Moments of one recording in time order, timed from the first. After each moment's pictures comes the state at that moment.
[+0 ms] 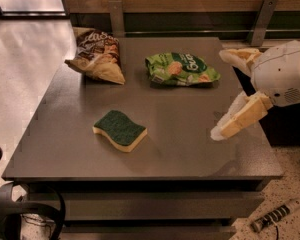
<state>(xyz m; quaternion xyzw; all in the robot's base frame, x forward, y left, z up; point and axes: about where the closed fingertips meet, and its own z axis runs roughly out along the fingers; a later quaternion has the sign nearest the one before) 0.461 -0.132 0.946 -0.58 0.67 0.19 0.42</state>
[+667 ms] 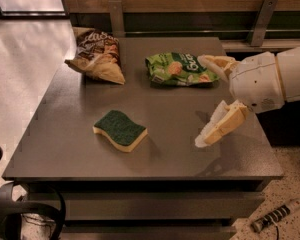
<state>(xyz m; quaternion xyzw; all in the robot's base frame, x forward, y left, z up) 0.462 -0.099 0.928 -0.62 0.62 0.21 0.44</state>
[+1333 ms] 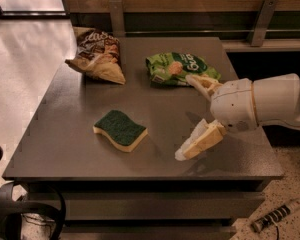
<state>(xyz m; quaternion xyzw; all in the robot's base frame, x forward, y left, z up) 0.462 -0.072 0.885 -0.59 0.63 0.23 0.46</state>
